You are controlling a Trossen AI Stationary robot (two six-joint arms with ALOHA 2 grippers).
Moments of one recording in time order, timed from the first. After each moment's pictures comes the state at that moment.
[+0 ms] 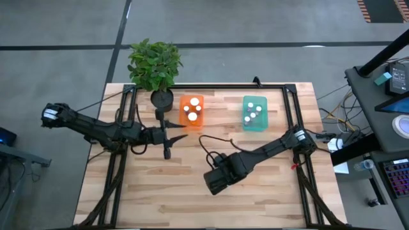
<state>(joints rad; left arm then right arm) -0.24 0.96 0.63 0.36 -0.45 0.48 0.40 2.12 2.08 -1.41 -0.05 1.42</state>
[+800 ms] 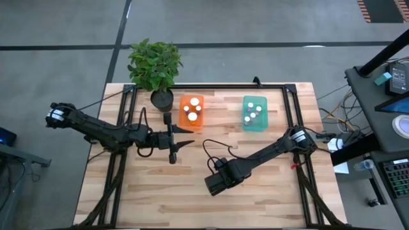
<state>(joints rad) -0.24 1.10 0.64 0.56 -0.33 0.51 0.41 2.12 1.79 -1.16 -0.05 1.51</state>
